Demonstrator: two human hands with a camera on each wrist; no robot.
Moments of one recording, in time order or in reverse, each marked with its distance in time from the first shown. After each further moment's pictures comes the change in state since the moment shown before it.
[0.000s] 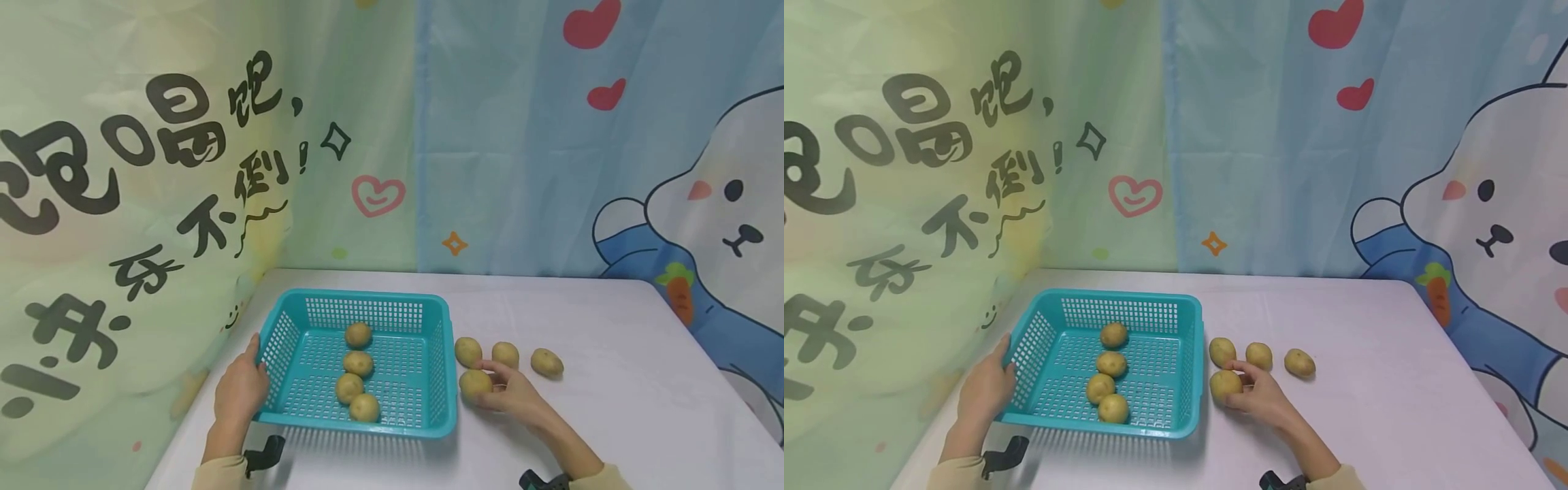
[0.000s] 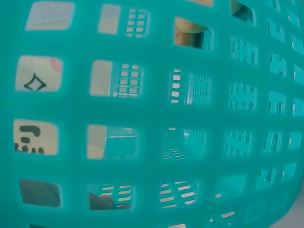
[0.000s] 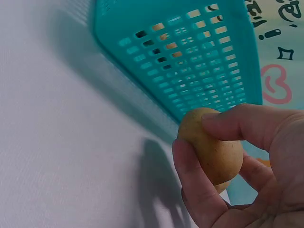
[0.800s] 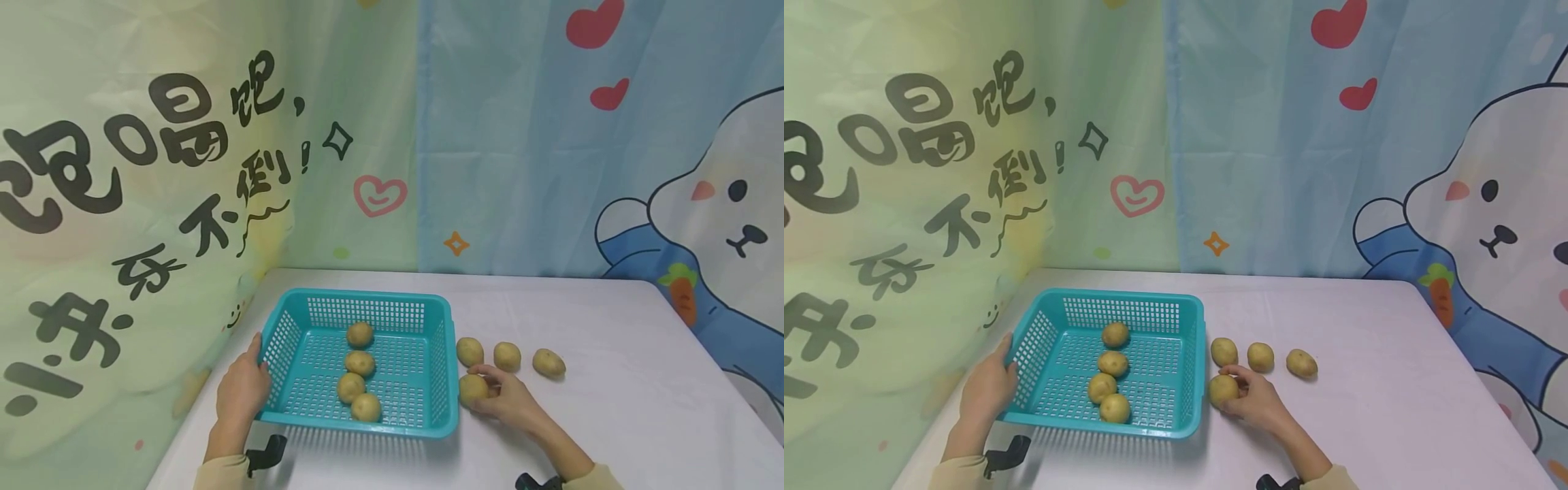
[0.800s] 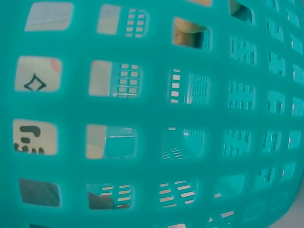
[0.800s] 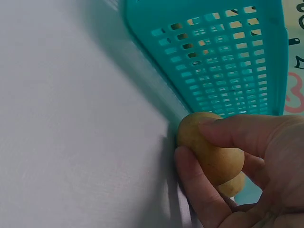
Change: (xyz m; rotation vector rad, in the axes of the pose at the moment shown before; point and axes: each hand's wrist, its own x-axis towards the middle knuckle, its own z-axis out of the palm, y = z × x) left_hand 0.001 -0.001 0.001 -0.004 0.015 -0.002; right_hand 0.004 0.007 0.015 -0.156 0.076 -0.025
